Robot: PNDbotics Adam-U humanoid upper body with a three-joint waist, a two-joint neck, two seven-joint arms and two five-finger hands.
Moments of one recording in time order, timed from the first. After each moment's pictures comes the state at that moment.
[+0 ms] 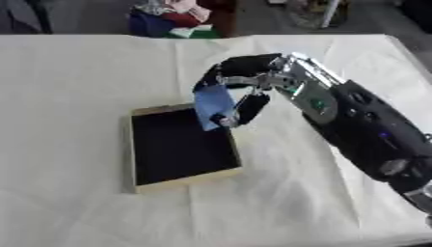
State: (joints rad) left arm -0.26 0.16 -0.01 -1.83 -0.15 -0.10 0.15; right arm -0.54 -0.77 0.31 -1.59 0.58 -0.32 0.63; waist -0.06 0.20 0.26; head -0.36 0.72
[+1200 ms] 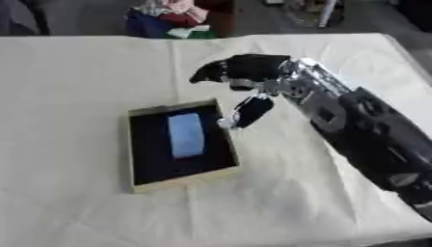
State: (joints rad) left arm -0.26 0.16 -0.01 -1.83 -0.16 -0.10 0.16; right arm -0.46 -0.82 0.21 -1.70 0.49 -0.27 0.40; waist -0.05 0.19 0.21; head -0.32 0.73
